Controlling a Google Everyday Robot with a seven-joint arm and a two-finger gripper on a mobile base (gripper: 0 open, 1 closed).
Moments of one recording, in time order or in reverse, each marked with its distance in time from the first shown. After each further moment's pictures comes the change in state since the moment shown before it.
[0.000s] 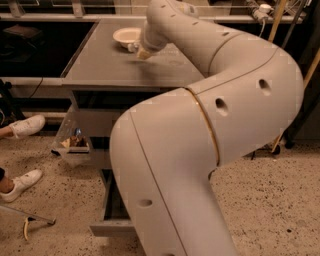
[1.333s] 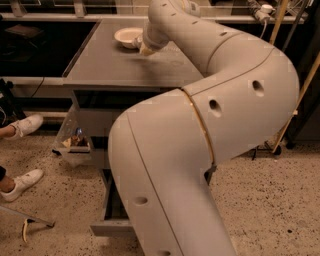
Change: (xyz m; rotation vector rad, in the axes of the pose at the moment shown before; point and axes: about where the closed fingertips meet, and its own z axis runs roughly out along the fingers) arm 0.013 -0.013 -0.002 0.023 0.029 0.029
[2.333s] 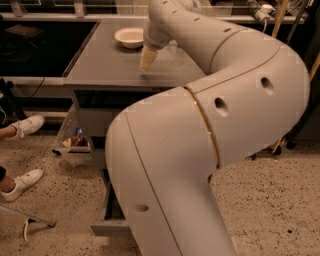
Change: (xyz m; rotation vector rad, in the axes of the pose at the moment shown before) arm -0.003 0.005 -0.012 -0.015 0.010 0.004
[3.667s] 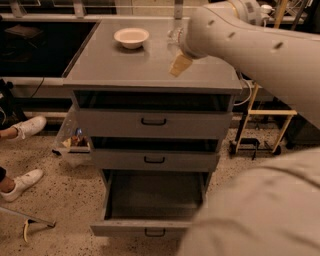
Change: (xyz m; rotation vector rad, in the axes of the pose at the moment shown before) arm 0.072 0.019 -0.151 0.165 0.123 0.204
